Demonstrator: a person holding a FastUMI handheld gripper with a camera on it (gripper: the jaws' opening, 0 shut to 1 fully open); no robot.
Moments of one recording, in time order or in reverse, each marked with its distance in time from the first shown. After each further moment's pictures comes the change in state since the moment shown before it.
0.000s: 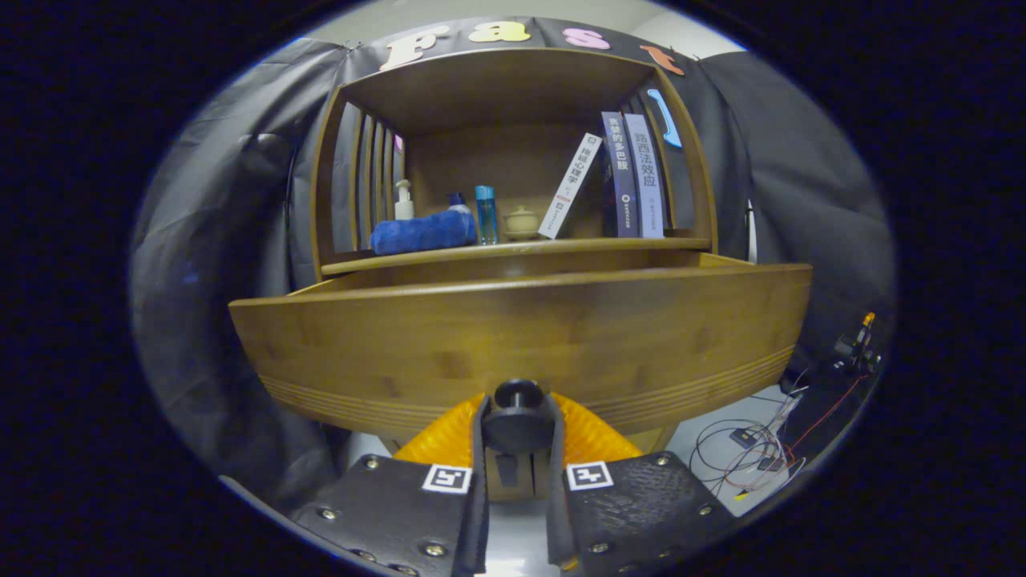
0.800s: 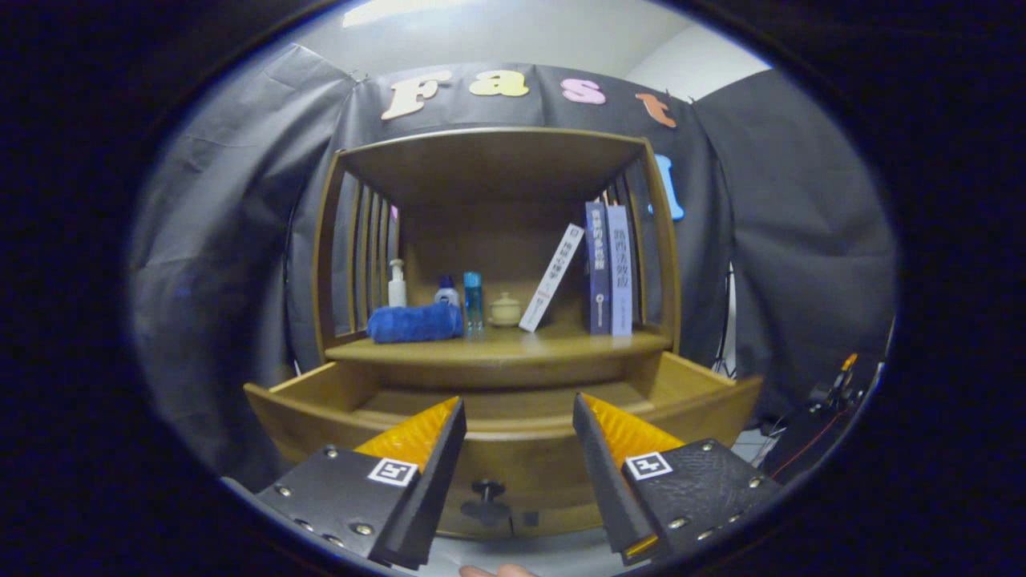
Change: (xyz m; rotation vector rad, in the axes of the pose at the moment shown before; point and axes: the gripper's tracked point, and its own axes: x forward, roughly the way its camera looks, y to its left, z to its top) arm -0.019 -0.021 0.132 -0.053 -0.196 -0.054
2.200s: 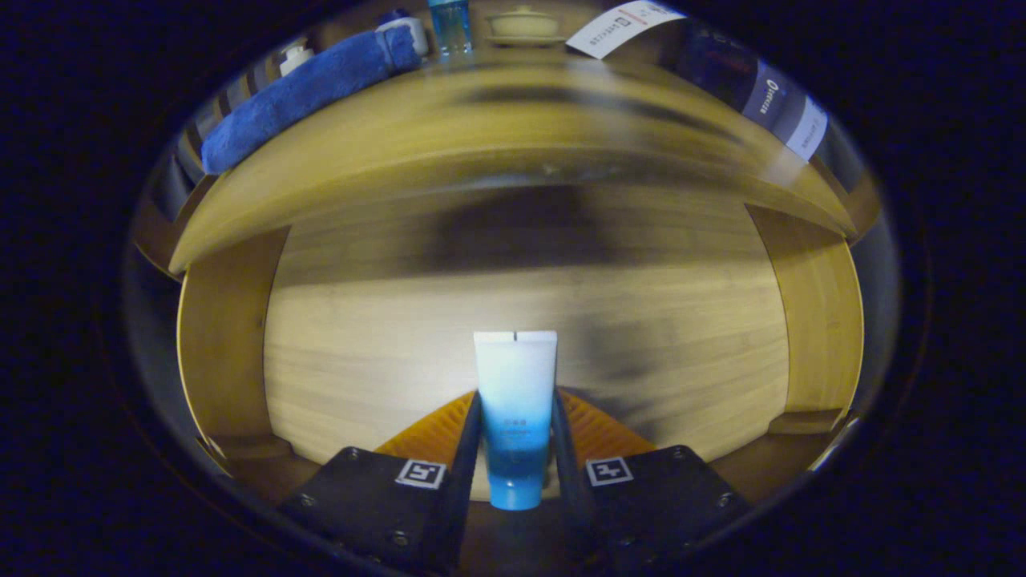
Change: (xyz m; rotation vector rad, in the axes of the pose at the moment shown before) arm 0.099 0.047 -0.161 -0.052 1.213 -0.030
